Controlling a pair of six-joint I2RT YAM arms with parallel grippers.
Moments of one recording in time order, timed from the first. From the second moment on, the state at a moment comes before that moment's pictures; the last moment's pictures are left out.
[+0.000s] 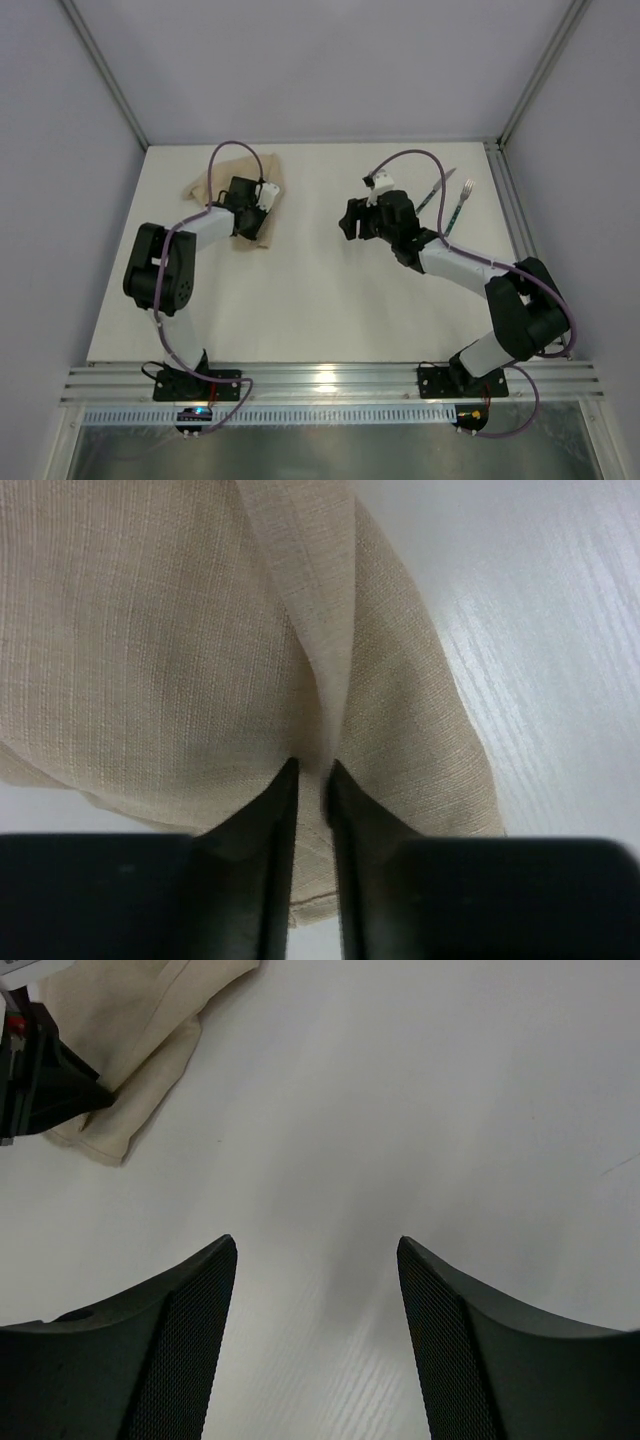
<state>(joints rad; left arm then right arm) -0.27 1.85 1.13 -0.24 -0.01 0.32 0.52 1.51 0.84 0.24 -0.04 0.25</state>
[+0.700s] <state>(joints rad) 0.02 1.56 1.59 -0.63 0.10 0.29 0.55 1.48 0.88 0.24 -0.15 0.34</state>
